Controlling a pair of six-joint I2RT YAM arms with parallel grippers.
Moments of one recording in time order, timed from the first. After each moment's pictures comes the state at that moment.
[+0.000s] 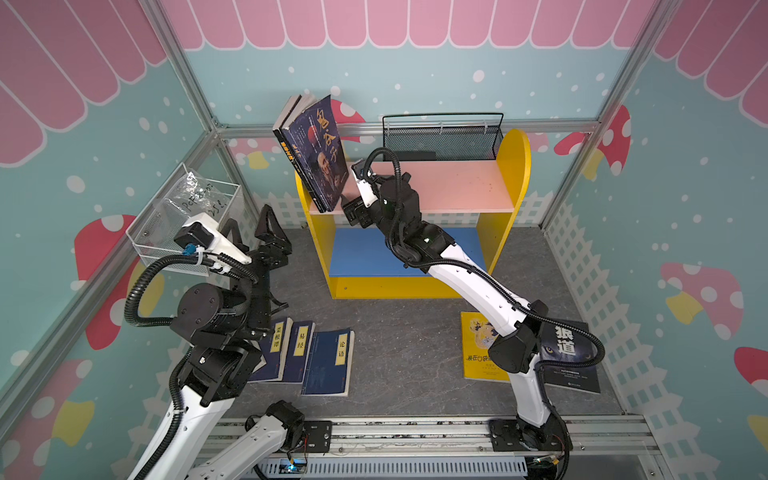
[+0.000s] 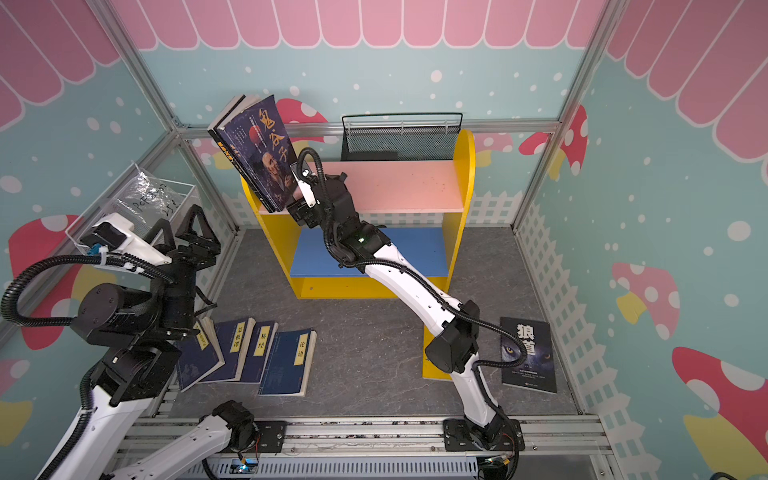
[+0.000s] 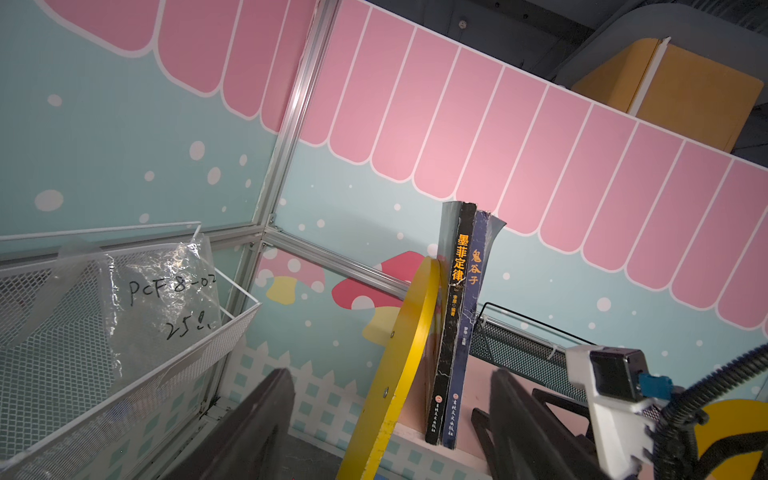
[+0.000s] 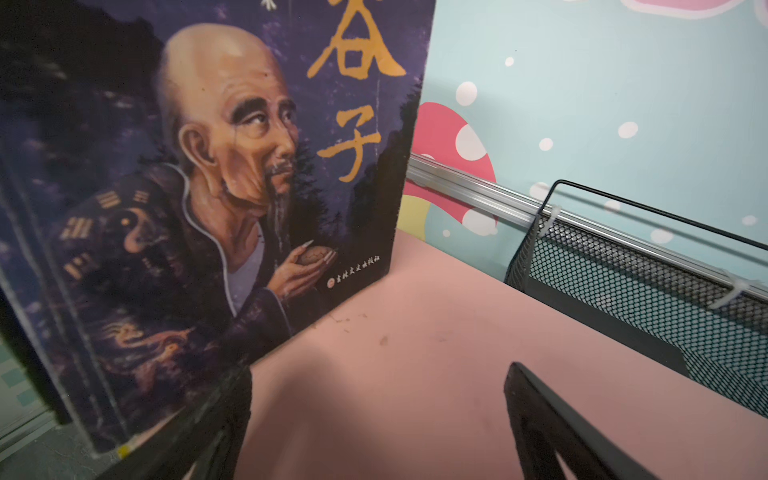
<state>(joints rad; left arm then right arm) -0.49 0.78 1.20 -0.03 -0.63 -0.15 0.85 2.07 2.33 -0.30 0.34 -0.22</state>
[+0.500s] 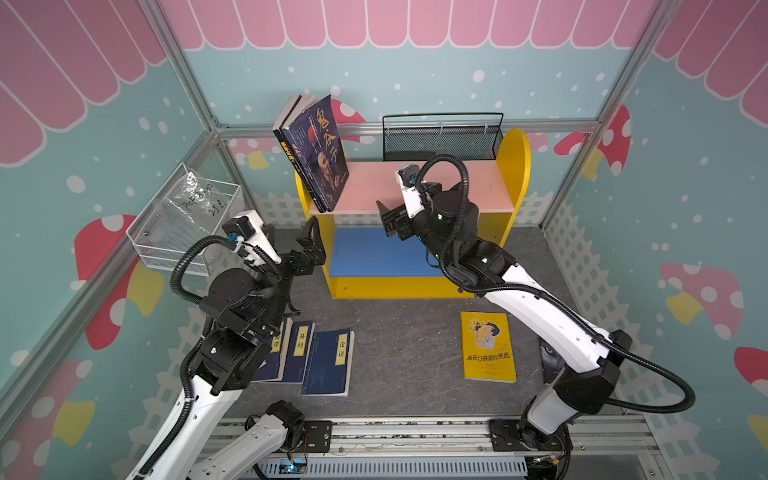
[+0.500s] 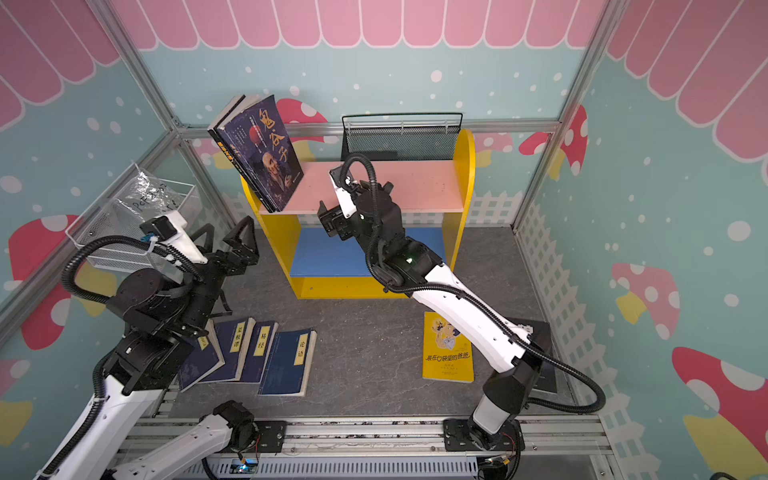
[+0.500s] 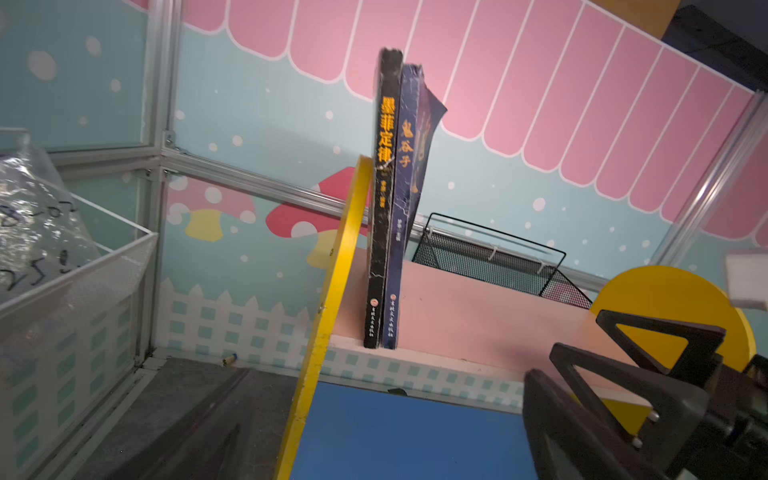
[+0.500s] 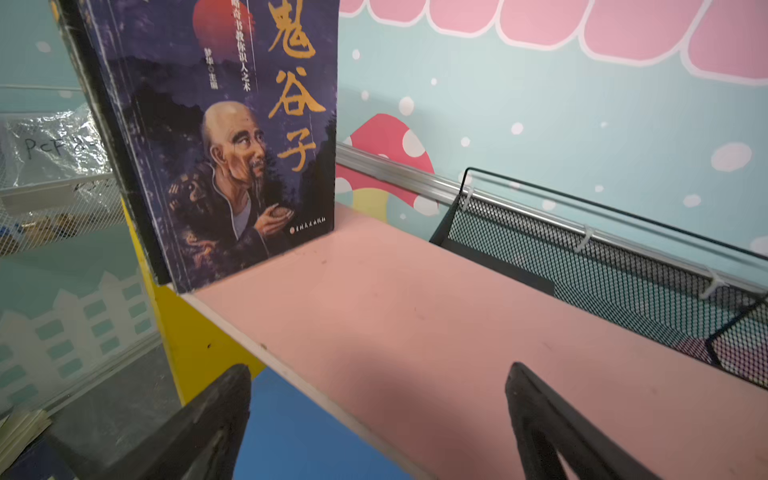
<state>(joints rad) -0.49 0.83 1.18 -0.20 -0.36 -0.27 0.85 1.57 1.79 -0.25 0.38 -0.17</state>
